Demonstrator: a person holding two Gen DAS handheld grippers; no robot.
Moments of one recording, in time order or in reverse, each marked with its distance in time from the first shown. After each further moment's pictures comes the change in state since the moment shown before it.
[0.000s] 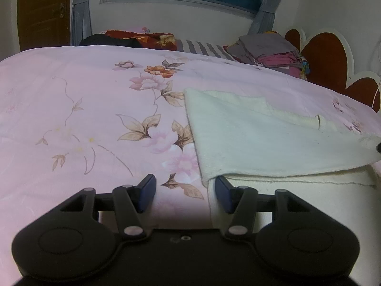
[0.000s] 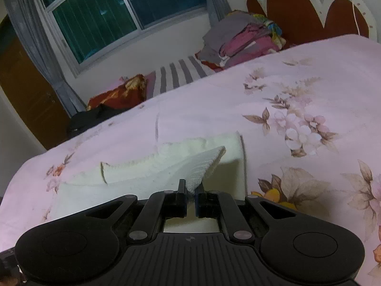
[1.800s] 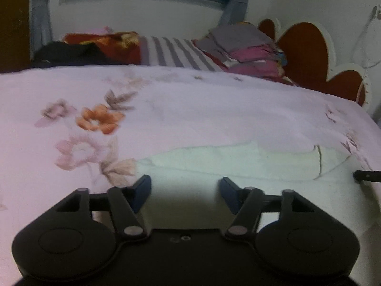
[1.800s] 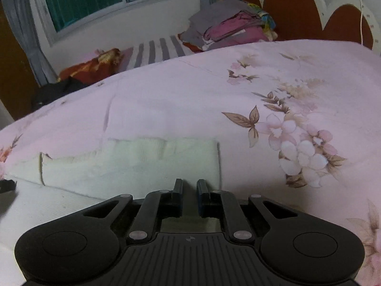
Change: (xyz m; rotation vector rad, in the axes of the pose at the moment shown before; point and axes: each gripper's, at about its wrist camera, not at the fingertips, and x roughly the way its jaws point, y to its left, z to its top) left arm 0.089 -0.022 0.099 0.093 0.019 -0.125; right arm 0.082 -0.009 0.023 -0.124 0.080 -0.176
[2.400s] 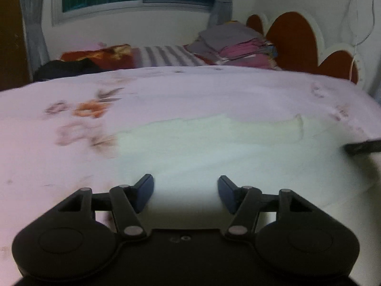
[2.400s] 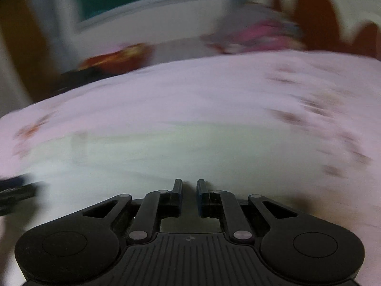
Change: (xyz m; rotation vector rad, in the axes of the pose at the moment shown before) left arm -0.022 -0.036 -0.047 0.121 -0.022 0.030; right arm -0.012 0.023 -0.023 -0.037 -0.002 0.031
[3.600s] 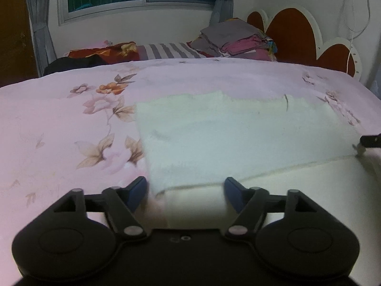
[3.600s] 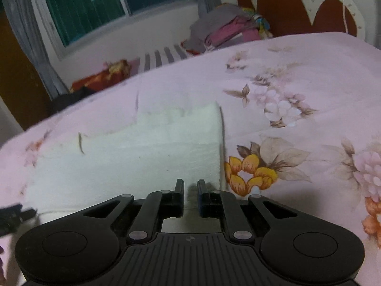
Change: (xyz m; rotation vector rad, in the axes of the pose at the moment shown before) left arm -0.052 -0.005 -0.040 0.004 0.011 0.019; right arm -0.072 -0.020 -0.044 0.131 -0.047 0.040
